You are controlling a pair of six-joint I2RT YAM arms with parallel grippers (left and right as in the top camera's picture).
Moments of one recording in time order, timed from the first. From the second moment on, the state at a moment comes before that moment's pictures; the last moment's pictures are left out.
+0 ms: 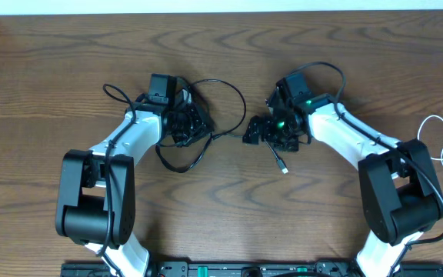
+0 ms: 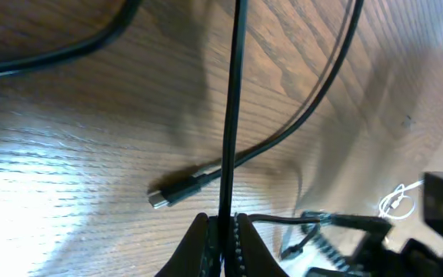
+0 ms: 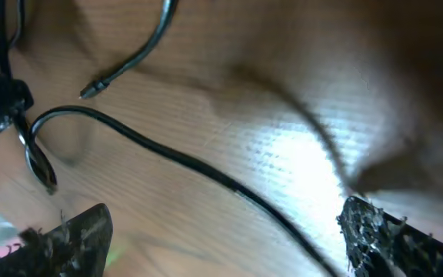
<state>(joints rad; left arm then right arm) -0.16 1.83 1.06 -0.43 0.62 -0.73 0.41 1.91 1.20 -0.61 -0.50 0.54</state>
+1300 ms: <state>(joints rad) -0.16 1.83 1.06 -0.47 0.88 -0.35 0.48 1.91 1.16 -0.40 -0.57 1.04</state>
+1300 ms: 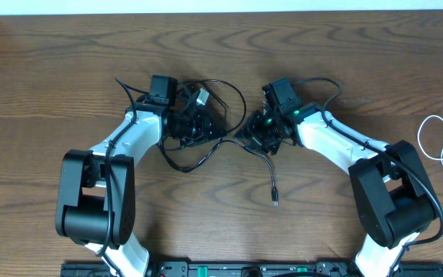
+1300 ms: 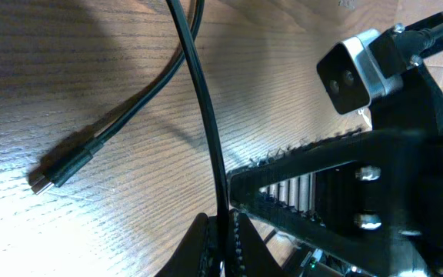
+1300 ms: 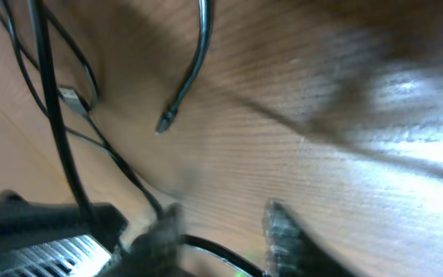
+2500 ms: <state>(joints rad) -0.16 1.83 1.06 -0.47 0.87 -0.35 0.55 1.91 1.16 -0.54 -0.37 0.11</state>
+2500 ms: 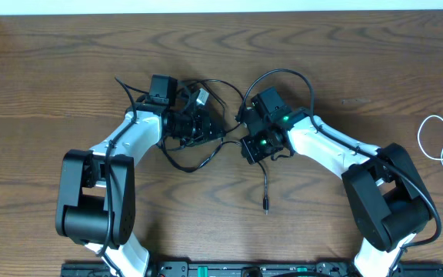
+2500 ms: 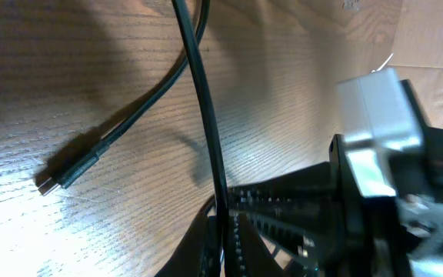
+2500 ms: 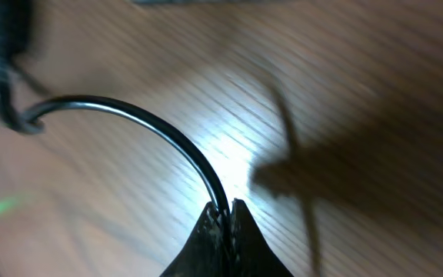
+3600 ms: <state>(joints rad) -0.02 1.83 1.06 -0.61 0.56 -0.35 0.38 1.87 1.08 -0.48 0.16 0.10</state>
